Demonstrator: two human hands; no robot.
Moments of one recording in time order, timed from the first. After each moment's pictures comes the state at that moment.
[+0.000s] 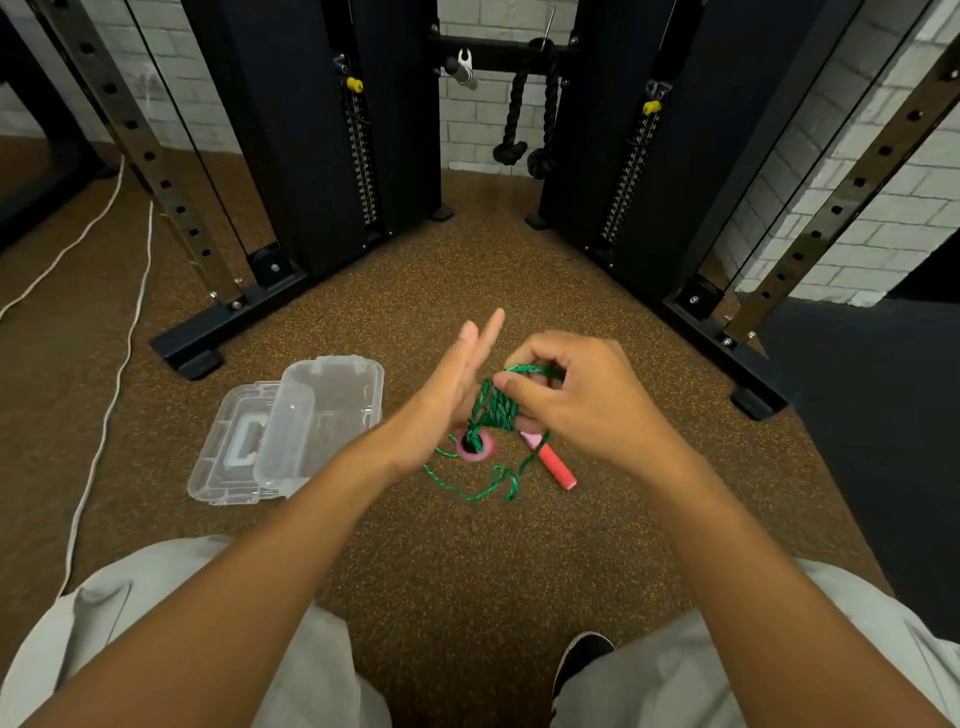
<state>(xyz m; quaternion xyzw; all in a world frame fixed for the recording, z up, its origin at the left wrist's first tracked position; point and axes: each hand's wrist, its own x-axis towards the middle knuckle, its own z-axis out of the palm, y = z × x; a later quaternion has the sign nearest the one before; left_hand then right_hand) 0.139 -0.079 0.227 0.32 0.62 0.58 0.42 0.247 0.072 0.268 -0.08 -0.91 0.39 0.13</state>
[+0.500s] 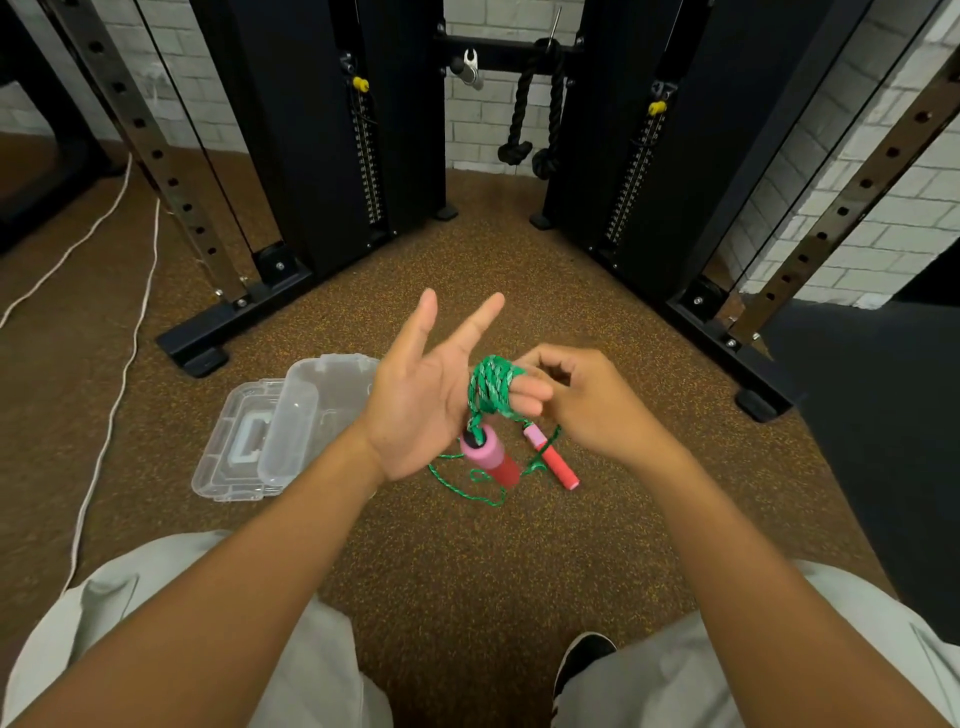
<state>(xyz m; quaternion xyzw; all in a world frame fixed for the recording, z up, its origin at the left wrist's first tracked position) 0.144 -0.084 0.249 0.26 0.47 0.71 0.46 0.238 0.084 0.241 -0.11 -0.87 0.47 0.10</state>
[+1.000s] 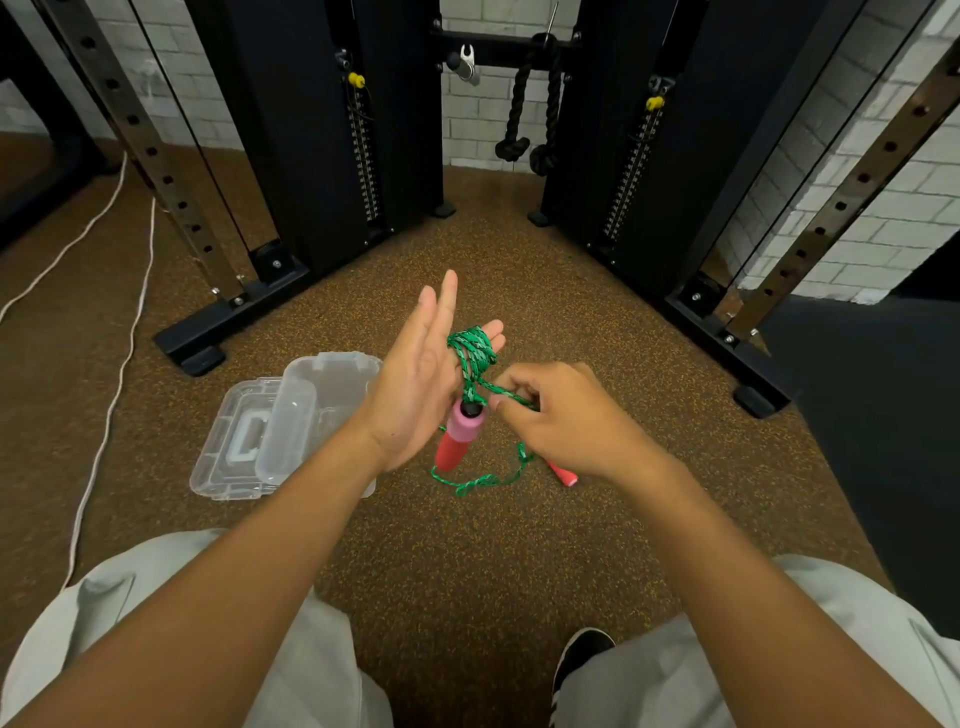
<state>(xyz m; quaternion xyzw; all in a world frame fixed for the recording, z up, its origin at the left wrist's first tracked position) 0.135 -0.079 0.240 0.24 0.51 0.72 0.40 0.241 0.065 0.245 -0.07 -0.93 0.35 0.04</state>
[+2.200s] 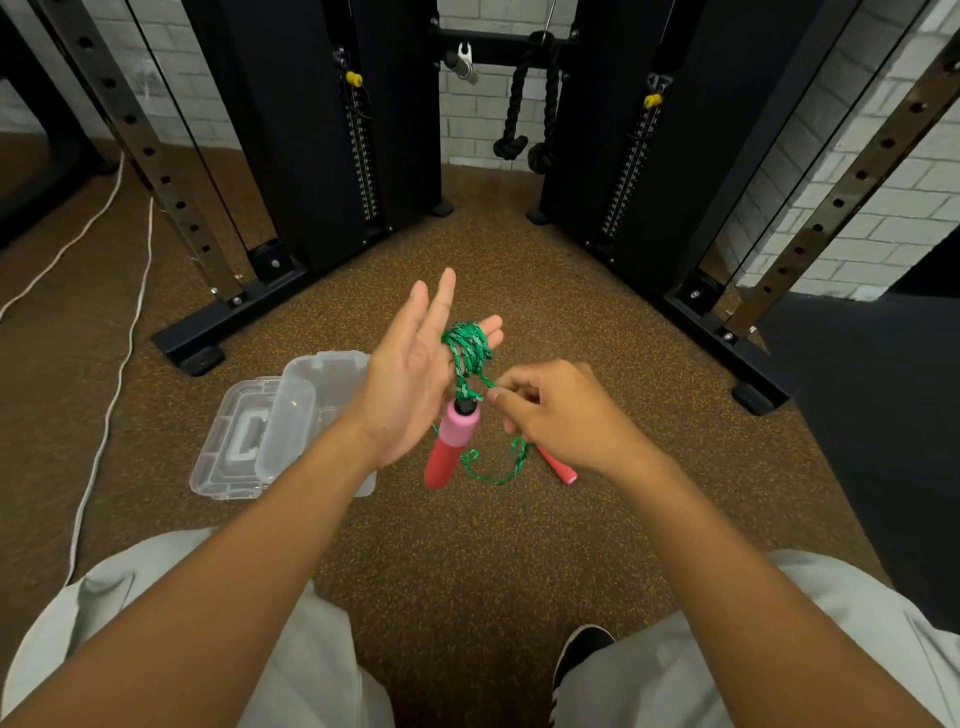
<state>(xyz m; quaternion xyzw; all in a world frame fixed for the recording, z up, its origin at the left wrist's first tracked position) 0.133 -0.083 0.243 0.23 0.52 0.72 0.39 0.240 0.065 0.241 -0.11 -0.92 0.39 0.04</state>
